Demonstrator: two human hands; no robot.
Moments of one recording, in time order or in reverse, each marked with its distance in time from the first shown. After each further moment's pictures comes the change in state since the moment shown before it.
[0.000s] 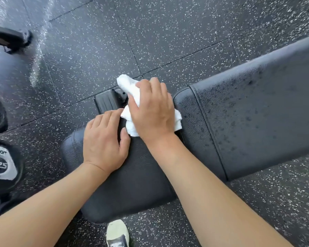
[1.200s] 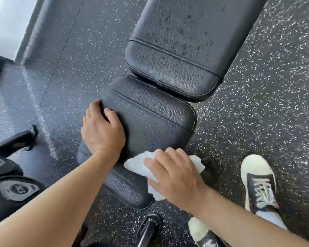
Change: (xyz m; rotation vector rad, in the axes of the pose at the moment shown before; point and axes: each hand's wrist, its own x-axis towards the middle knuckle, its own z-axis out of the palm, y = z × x) left_hand -0.003 -0.001 0.009 -0.070 0.075 0.011; right_hand -0.267 -0.025 0.039 -0.053 0.334 -0.046
